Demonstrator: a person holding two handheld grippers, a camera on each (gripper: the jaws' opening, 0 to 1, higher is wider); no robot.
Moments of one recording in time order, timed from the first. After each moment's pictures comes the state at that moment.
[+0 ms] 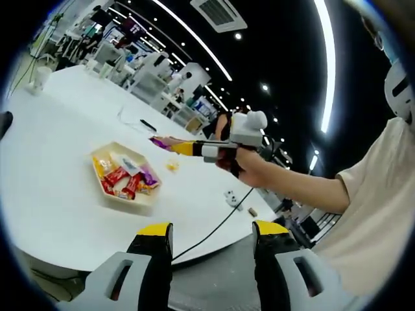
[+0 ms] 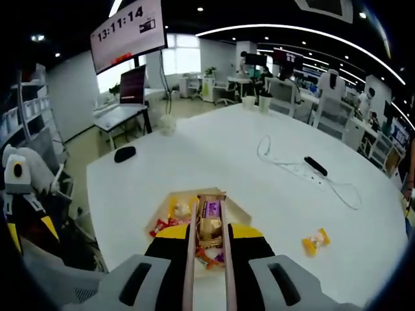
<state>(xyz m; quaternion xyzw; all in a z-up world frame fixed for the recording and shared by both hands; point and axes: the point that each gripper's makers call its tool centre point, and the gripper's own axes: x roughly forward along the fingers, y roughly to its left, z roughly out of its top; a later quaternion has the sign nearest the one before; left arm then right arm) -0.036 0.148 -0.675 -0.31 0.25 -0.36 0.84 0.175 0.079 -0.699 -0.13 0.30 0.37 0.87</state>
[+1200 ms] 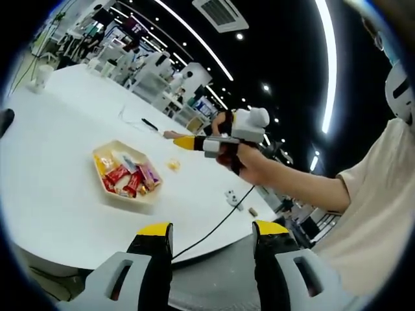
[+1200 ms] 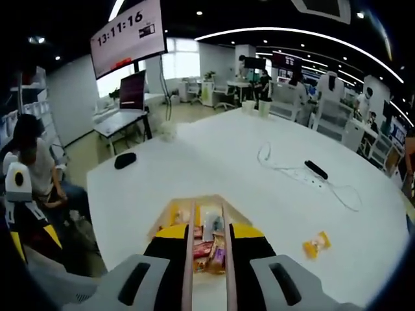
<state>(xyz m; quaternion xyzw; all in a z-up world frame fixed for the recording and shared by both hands) -0.038 0.148 -0.678 -0.31 0.26 -0.36 0.84 0.180 0.077 -0.692 -0.11 0.29 0.36 0.88</state>
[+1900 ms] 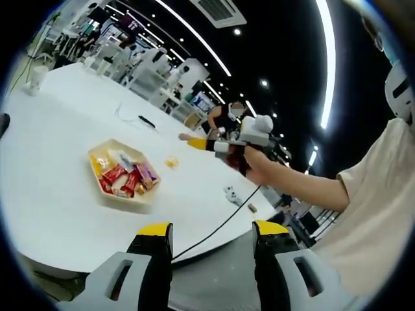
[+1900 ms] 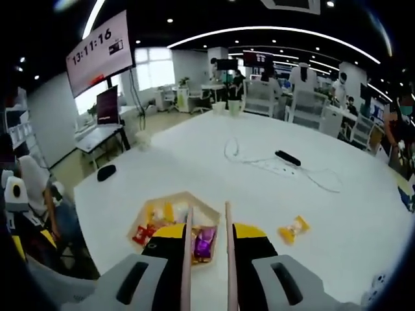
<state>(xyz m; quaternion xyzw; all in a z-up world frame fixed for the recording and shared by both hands) -0.034 0.144 -0.678 -0.30 0.27 -0.37 0.84 0.195 0.017 -0.686 -0.07 0.29 0.30 0.91</state>
